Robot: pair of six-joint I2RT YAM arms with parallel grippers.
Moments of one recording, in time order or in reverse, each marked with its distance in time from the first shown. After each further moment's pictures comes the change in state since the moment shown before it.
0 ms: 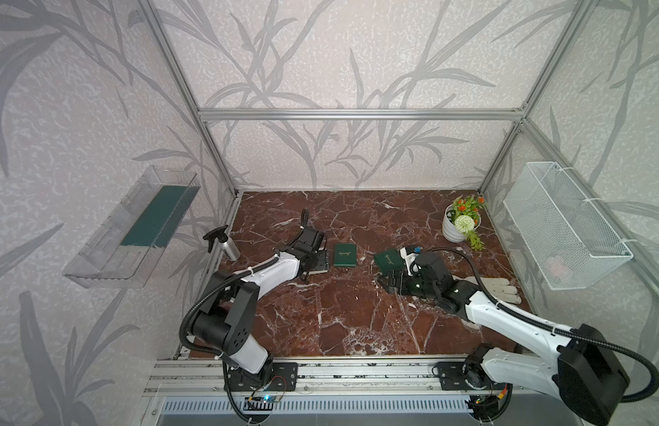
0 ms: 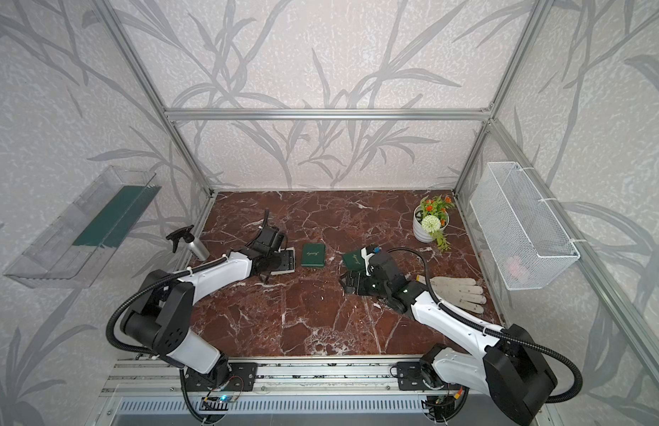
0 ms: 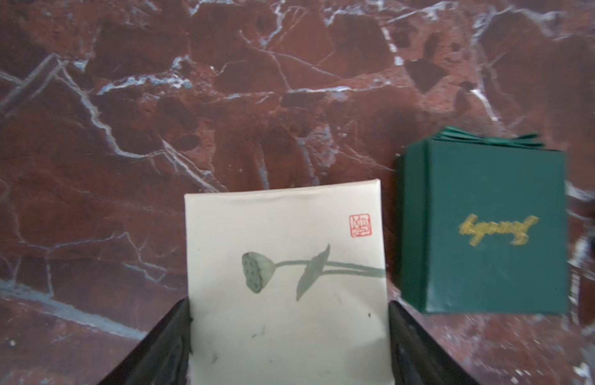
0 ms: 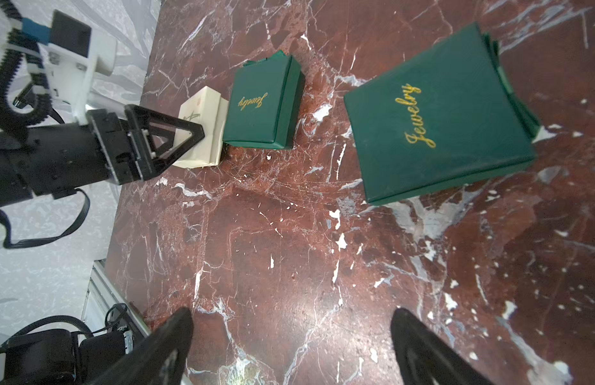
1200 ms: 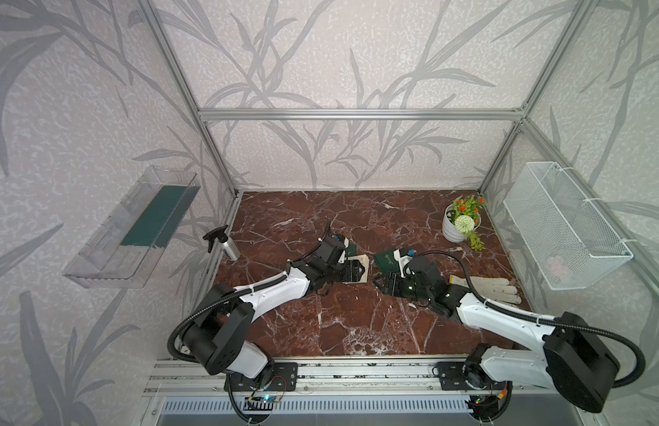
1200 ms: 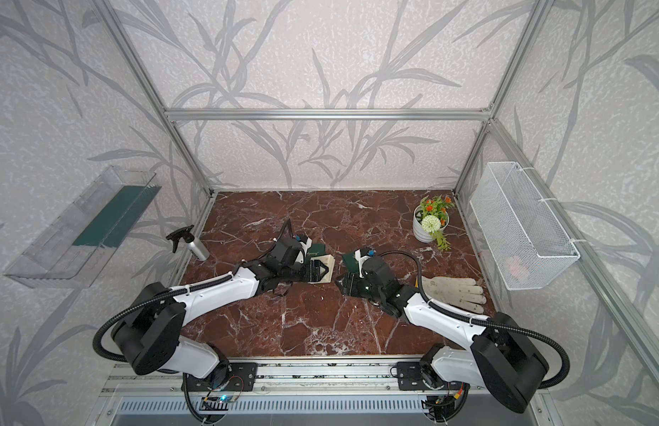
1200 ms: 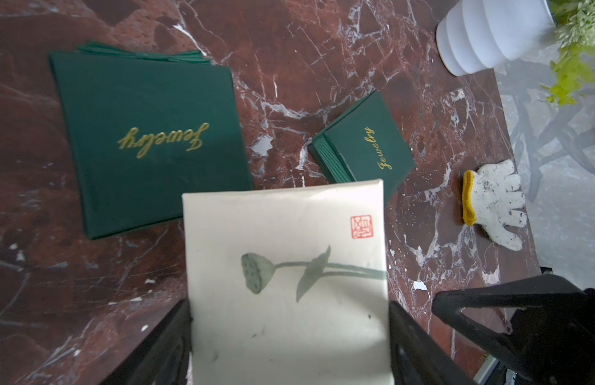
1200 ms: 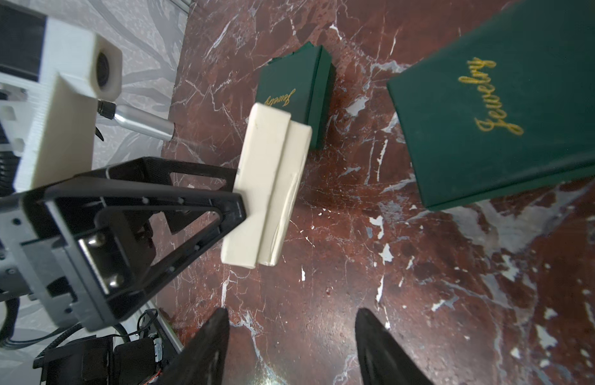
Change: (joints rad) left arm -0.249 -0.039 -0.042 0.218 0.275 -0.153; right arm 0.060 0.074 -0.050 0.203 0.000 0.116
